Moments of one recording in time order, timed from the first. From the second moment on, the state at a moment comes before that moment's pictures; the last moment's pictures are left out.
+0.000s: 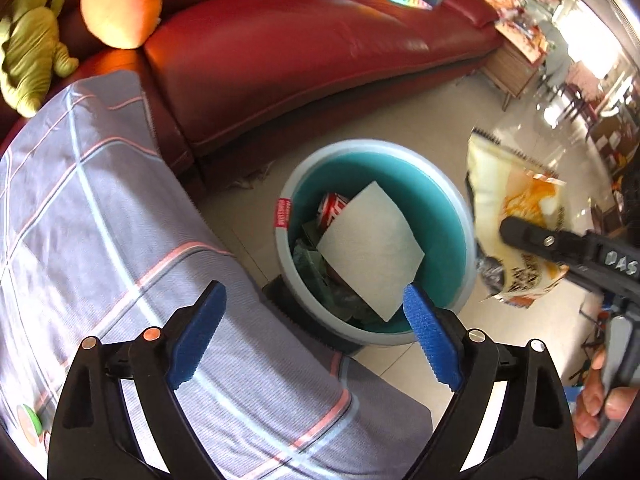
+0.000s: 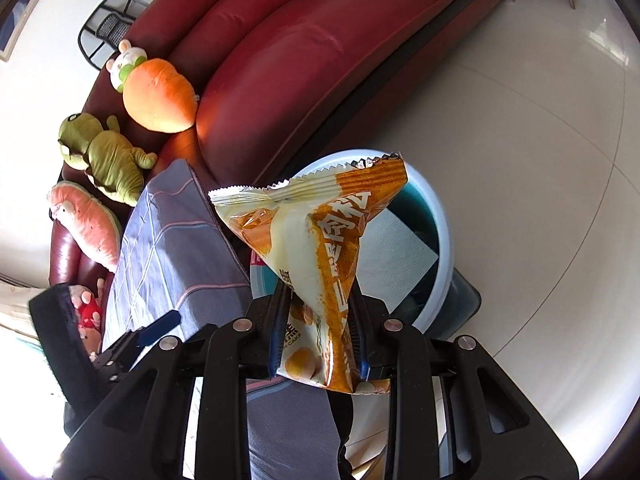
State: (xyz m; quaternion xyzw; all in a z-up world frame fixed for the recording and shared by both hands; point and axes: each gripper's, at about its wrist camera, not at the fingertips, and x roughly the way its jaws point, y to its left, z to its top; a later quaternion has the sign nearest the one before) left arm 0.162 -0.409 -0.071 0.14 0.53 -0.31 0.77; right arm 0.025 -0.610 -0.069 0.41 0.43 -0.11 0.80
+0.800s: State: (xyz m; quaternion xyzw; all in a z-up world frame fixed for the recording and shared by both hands) left arm 0.164 -0.354 -0.060 0.09 0.54 -0.30 0.78; right arm 0.040 -0.591 -0.075 0.38 0.46 -0.14 0.79
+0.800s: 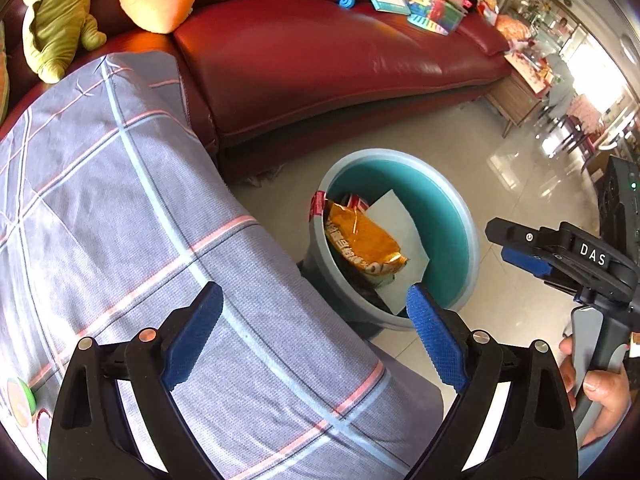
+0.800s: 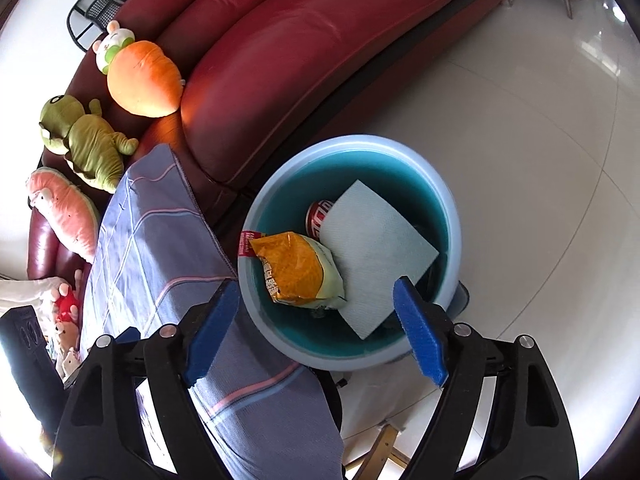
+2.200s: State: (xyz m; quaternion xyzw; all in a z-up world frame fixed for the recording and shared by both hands) left arm 0.149 -0.025 -0.007 -0.05 0.49 -0.14 0.86; right arm 0.104 -0.296 0.008 0.18 0.52 0.03 0.83
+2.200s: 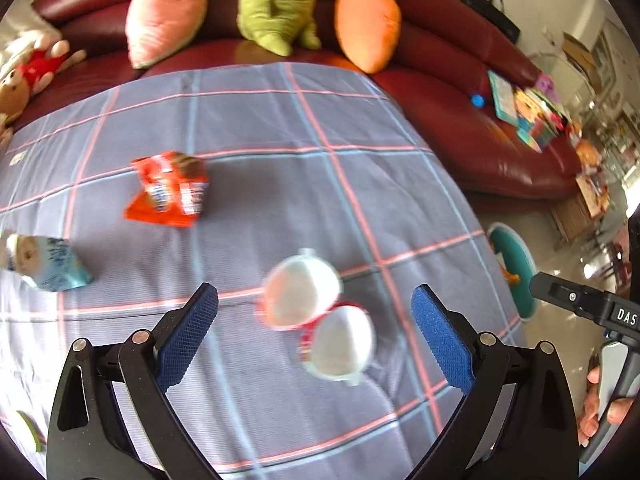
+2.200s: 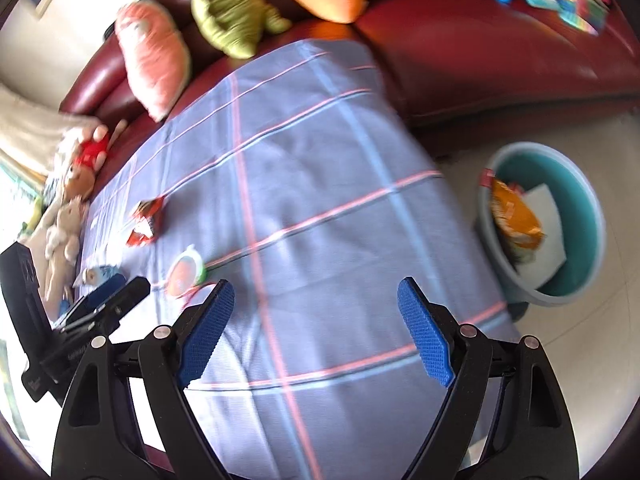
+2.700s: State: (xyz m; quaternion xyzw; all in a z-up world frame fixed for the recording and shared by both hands) left arm 0.134 0.110 -0.023 -0.10 0.49 -0.05 0.86; right arm 0.141 -0.165 0.004 0.12 0.56 0.10 0.81
